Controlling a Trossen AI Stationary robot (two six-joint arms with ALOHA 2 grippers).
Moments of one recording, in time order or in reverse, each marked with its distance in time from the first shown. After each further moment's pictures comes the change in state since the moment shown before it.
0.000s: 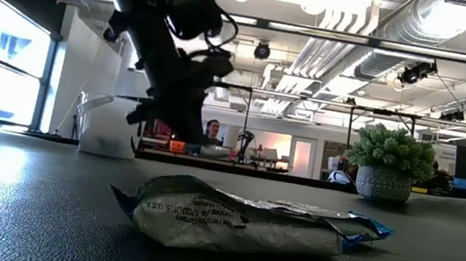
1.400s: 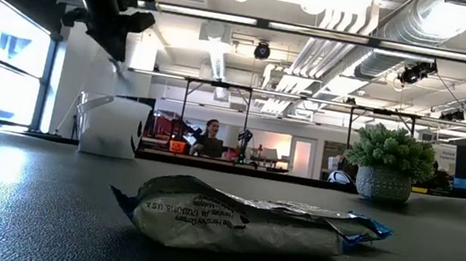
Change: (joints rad) left arm 0.439 -0.621 0.003 -0.523 -0.538 0.327; right arm -0.003 0.000 0.000 0.011 0.008 0.057
